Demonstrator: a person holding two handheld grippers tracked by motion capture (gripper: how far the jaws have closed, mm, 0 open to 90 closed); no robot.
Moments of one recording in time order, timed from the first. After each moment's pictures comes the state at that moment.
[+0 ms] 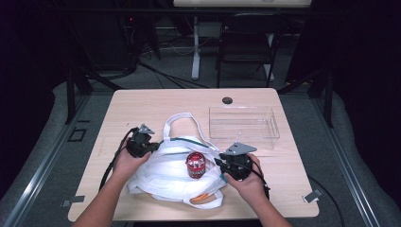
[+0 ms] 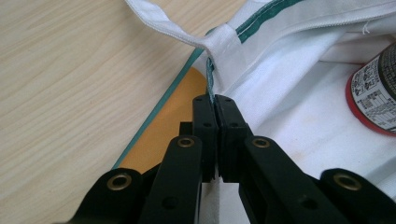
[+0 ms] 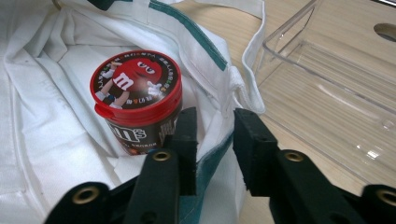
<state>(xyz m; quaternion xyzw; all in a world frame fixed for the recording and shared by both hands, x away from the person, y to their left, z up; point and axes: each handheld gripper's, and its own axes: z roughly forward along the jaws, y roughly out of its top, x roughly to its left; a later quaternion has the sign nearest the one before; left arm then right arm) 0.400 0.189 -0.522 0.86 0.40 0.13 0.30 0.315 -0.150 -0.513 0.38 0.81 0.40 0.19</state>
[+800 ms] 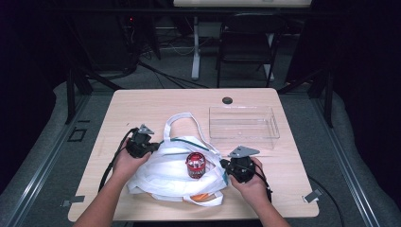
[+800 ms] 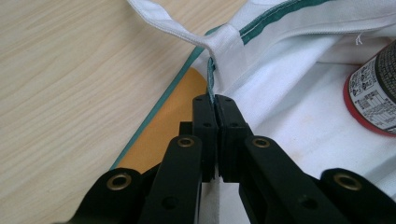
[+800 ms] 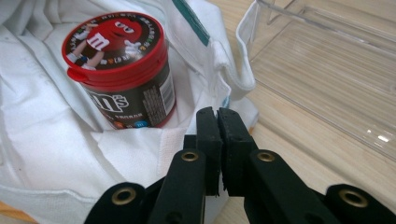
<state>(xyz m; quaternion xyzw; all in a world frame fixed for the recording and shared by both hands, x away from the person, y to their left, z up) 0.398 0.189 -0.522 0.86 0.40 0.13 0.30 0.317 -0.162 -0.535 0.40 0.82 0.38 0.17</state>
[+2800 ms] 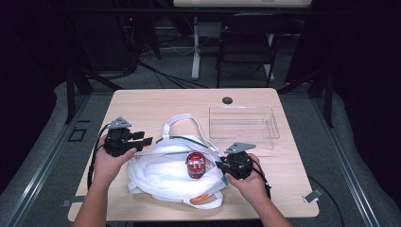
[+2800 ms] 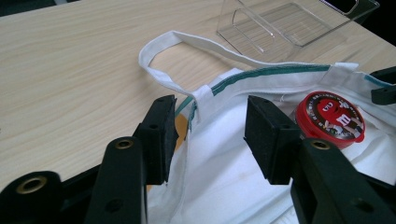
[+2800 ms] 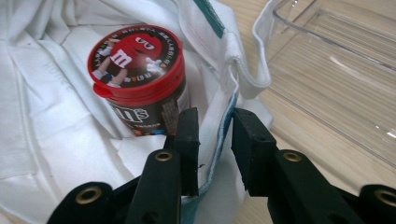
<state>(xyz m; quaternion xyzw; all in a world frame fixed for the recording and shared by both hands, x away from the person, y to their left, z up) 0.365 0.226 -0.459 0.80 0.41 0.13 0.42 0.321 -0.152 -0.516 0.40 0.83 0.37 0.14</state>
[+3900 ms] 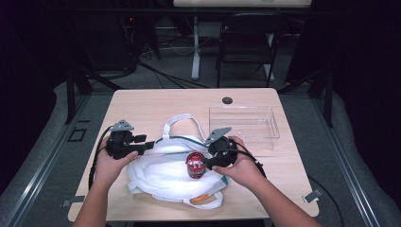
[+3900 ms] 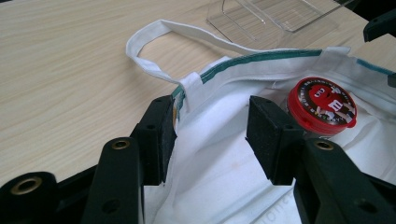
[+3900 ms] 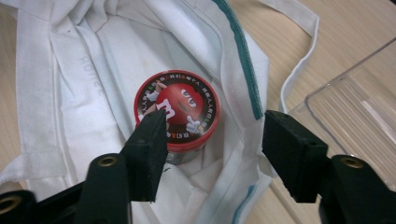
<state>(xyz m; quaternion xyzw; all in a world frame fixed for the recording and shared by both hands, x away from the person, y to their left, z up) 0.362 0.222 -0.464 0.81 0.40 0.11 0.41 0.343 -0.107 -0.465 0.27 0.90 0.31 0.15</state>
